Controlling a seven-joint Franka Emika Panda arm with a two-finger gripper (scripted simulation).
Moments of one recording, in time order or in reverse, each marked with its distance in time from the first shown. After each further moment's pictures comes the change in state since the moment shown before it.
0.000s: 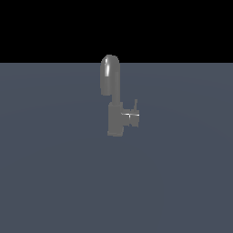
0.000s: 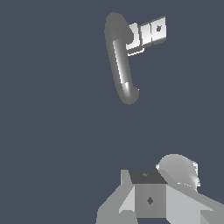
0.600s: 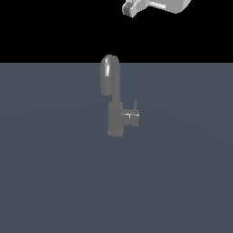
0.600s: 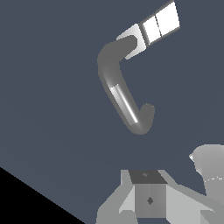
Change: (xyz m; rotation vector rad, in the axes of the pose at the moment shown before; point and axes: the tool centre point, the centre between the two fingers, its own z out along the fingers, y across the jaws) arm 0.081 0.006 0.012 0.211 -0.166 0.209
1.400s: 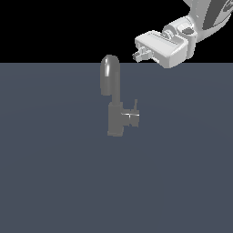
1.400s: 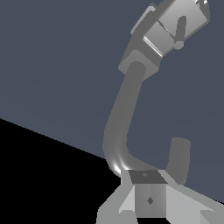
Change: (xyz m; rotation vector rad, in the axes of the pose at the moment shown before) arm 0.122 0.015 0.025 0.332 -0.261 0.323
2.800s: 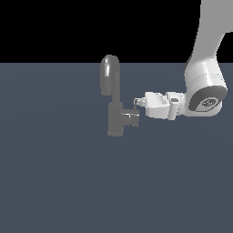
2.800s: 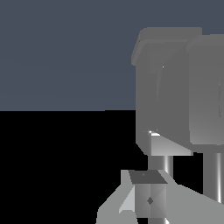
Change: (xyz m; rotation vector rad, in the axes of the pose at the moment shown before) arm 0.157 0.025 0.047 0.442 -0.349 0.438
